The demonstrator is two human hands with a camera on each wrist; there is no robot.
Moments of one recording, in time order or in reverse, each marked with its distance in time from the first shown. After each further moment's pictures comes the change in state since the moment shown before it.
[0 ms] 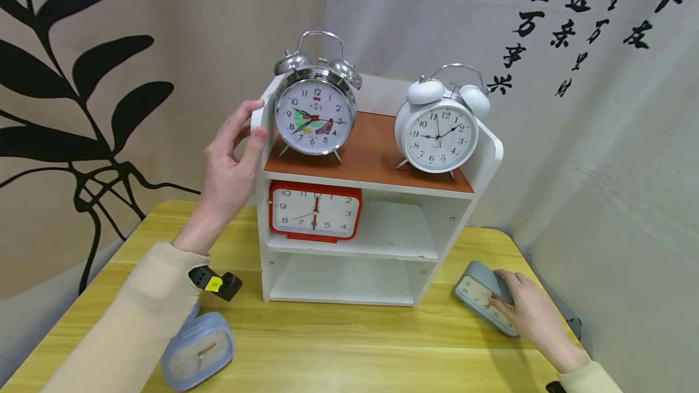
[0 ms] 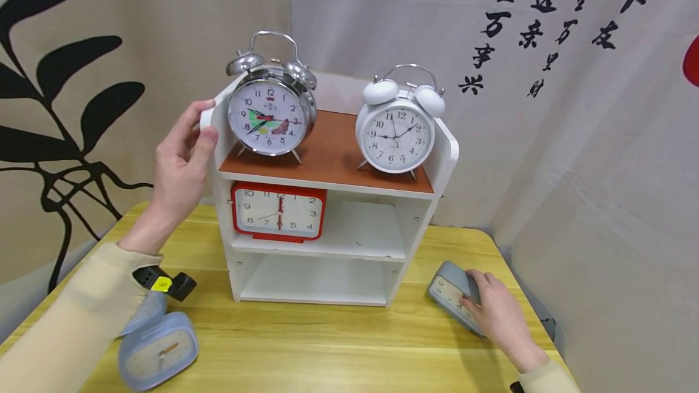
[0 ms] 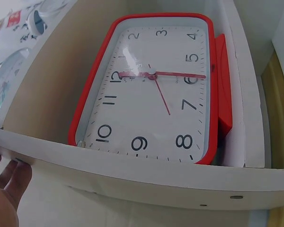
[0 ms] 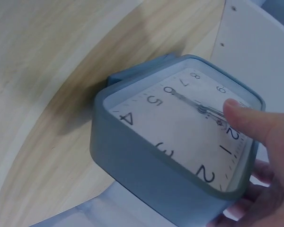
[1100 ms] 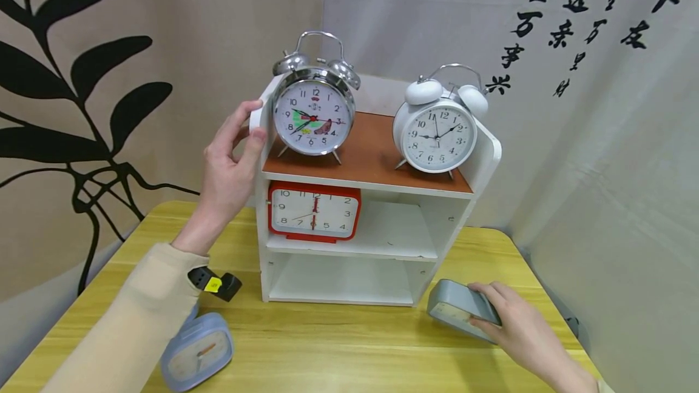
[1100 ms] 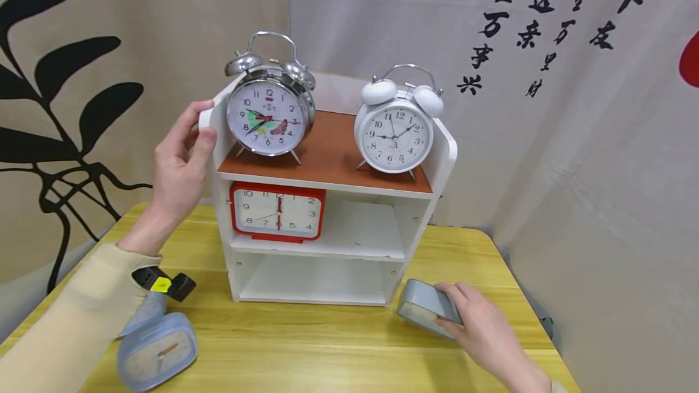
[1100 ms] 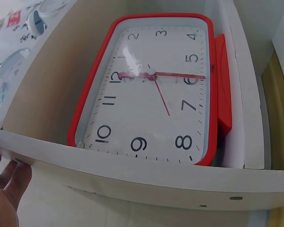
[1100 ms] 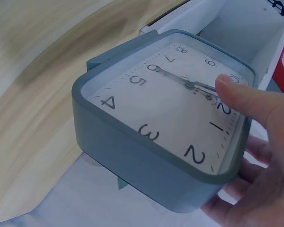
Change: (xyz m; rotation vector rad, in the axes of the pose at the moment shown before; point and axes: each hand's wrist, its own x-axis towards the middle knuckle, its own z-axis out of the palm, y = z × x) left_hand -0.001 0.001 0.000 -0.001 0.002 -0.010; right_hand -0.017 -0.069 -0.036 -0.015 0.037 -0.181
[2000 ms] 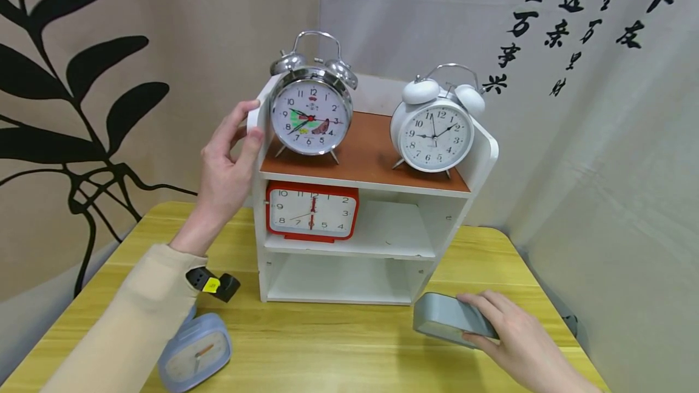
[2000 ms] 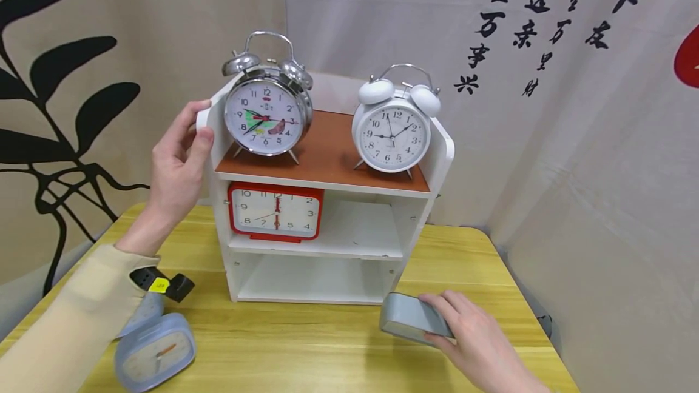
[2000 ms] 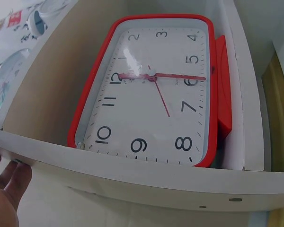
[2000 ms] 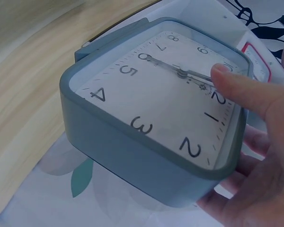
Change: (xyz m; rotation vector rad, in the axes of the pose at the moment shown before) left_hand -0.001 0.000 0.000 0.001 -0.006 0.005; right_hand -0.009 -0.034 -0.024 0.018 0.119 -0.182
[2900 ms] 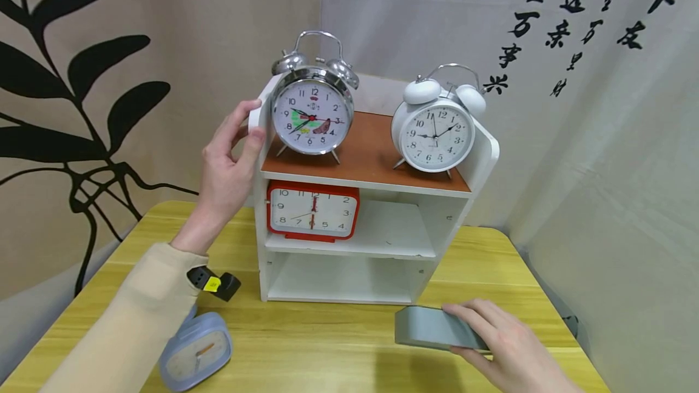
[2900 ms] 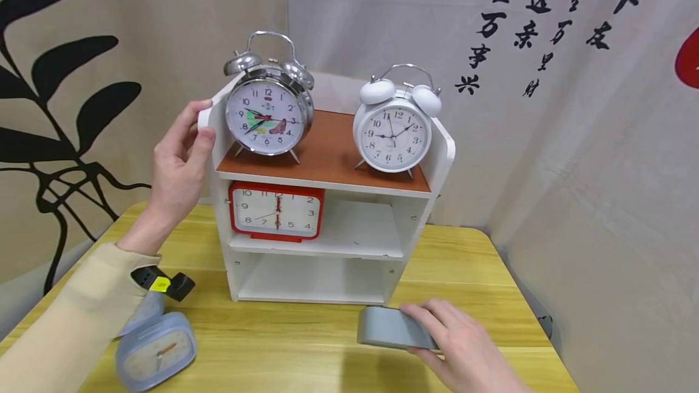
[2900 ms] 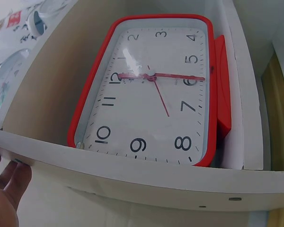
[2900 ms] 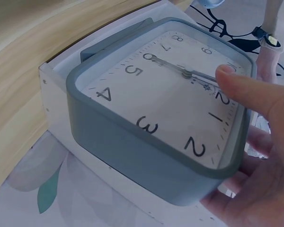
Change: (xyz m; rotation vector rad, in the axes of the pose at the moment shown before) left_hand 0.000 -0.001 0.000 0.011 0.005 0.012; right_hand 0.008 -0.024 -0.009 0.079 0.121 -0.205
